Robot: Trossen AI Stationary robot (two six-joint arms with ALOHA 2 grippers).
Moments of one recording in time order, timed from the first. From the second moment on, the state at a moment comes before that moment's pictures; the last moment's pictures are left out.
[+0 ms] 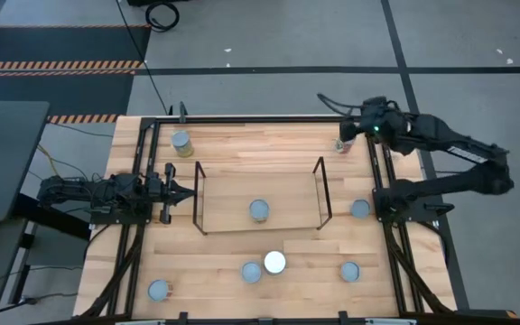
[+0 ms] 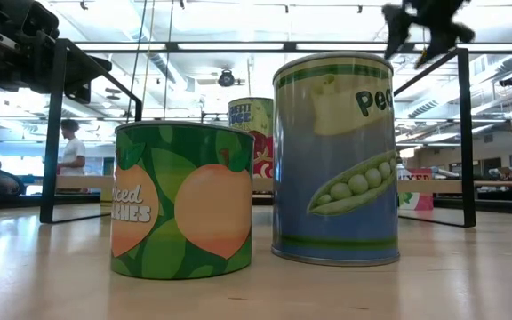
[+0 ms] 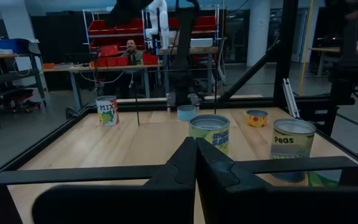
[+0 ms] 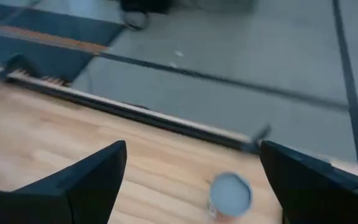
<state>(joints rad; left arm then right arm) -0.10 0.01 0.01 0.05 -0.13 0.03 -0.36 0.95 1.15 -1.02 0.68 0.69</state>
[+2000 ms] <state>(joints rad) -0.10 0.01 0.01 0.05 -0.13 0.03 -0.67 1.32 0.96 -0.54 0.42 0.60</state>
